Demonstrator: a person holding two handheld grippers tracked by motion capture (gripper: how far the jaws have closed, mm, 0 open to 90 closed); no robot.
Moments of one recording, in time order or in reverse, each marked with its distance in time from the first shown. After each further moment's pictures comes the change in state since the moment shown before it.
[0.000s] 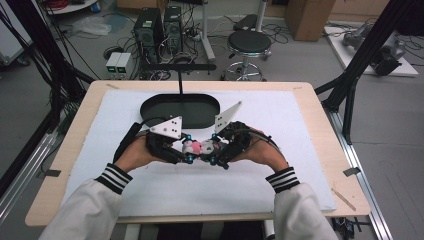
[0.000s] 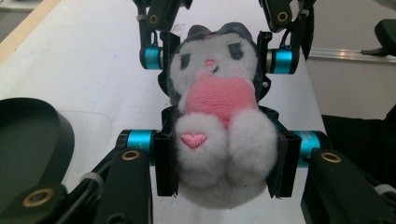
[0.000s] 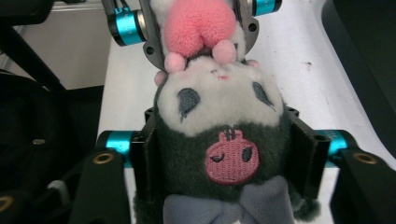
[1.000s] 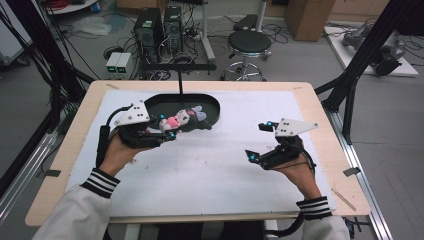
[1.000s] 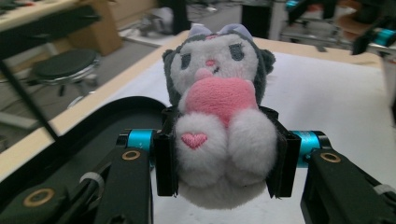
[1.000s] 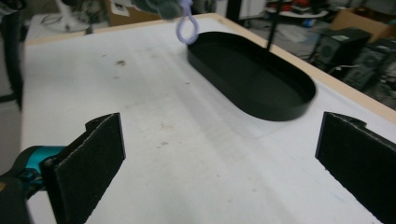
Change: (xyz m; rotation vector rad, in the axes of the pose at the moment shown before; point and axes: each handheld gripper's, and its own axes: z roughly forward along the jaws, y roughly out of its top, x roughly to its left) left arm 0.004 -0.023 -0.059 -0.227 0.412 -0.193; right arm 0.034 -0.102 -0.076 -0.398 -0.454 0.198
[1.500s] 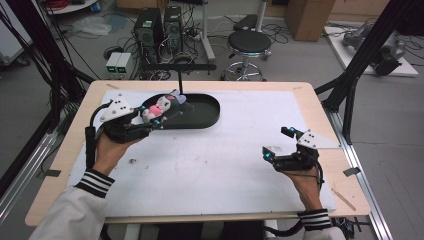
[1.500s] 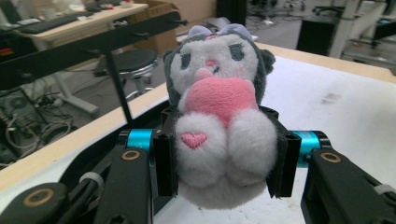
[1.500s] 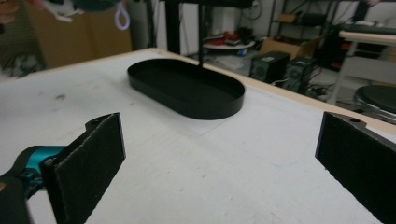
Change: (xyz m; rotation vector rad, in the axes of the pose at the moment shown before) left arm 0.016 -0.004 -0.021 -0.043 0.218 -0.075; right arm -0.006 -0.050 -0.029 -0.185 -0.242 0.120
